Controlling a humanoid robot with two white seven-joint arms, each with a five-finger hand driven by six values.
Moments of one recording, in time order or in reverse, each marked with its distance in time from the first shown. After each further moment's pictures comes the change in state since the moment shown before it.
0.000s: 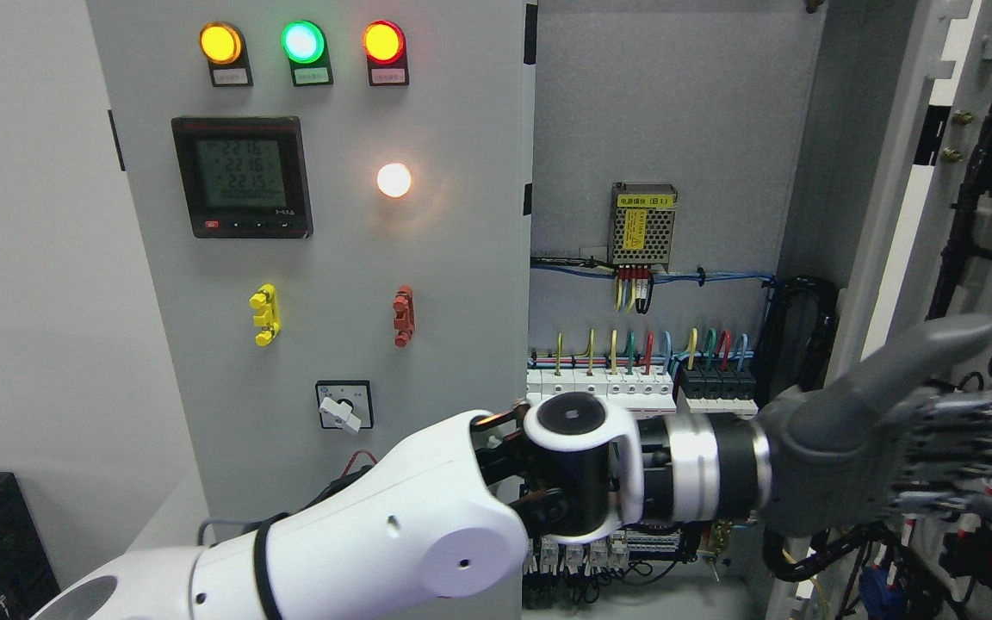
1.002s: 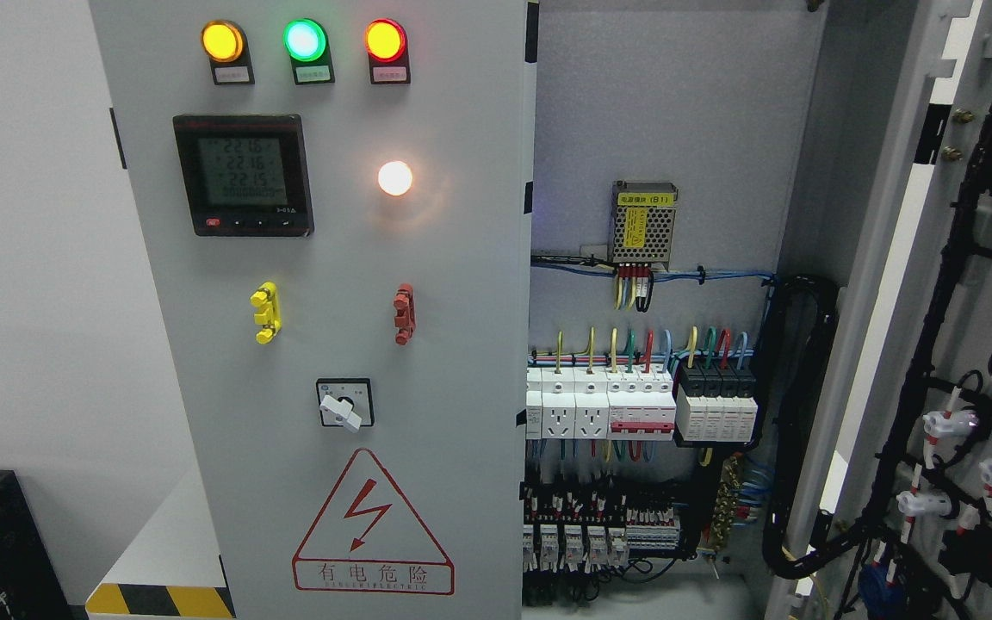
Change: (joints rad) left arm 1.354 0.276 0.274 0.505 -0.644 -0.340 -0.031; right arm 0.000 0.000 0.000 0.000 0.000 0.000 0.000
